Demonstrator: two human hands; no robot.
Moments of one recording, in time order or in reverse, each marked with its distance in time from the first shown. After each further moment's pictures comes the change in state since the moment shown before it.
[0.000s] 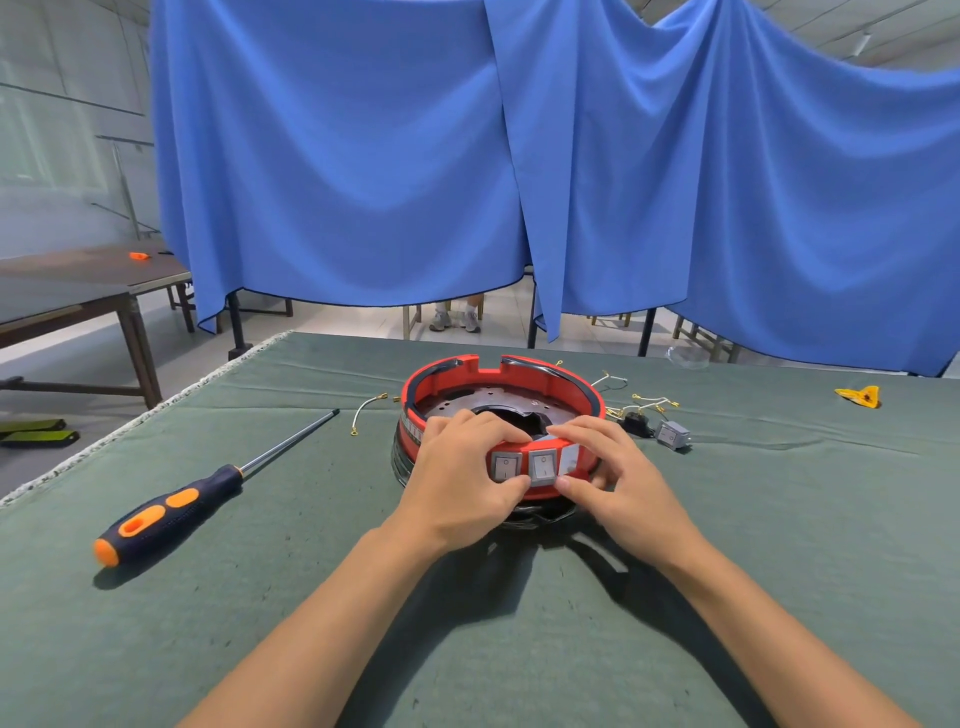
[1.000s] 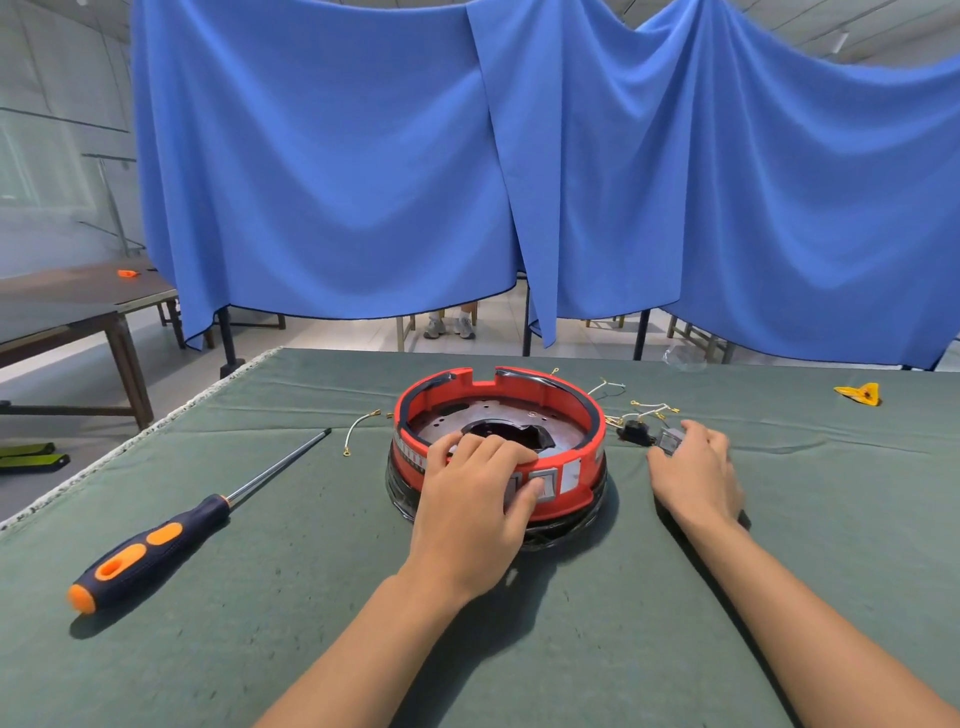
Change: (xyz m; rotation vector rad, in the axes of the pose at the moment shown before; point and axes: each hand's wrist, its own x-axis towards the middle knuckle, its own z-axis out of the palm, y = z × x) left_hand -0.008 0.014 0.011 0.116 0.083 -0.016; right_hand 0.041 0.067 -0.031 -0.472 0.459 0.664
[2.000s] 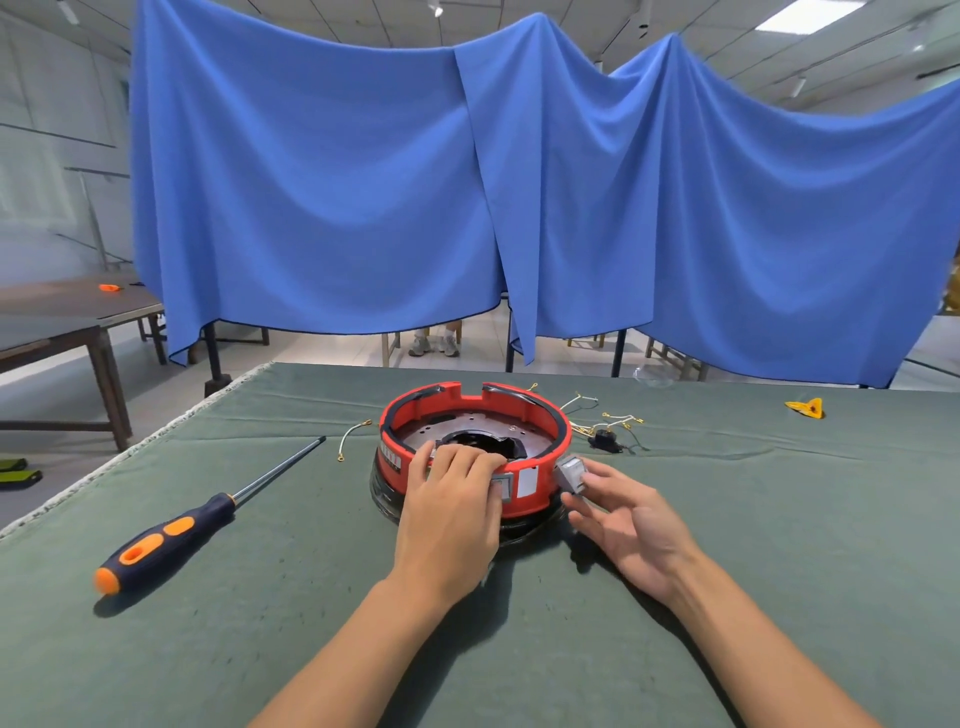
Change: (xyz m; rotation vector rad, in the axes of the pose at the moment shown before) left_hand -0.015 0.009 -0.009 0.178 0.023 0.018; right_hand -0.082 -0.016 -0.042 1.322 -0.801 0.262
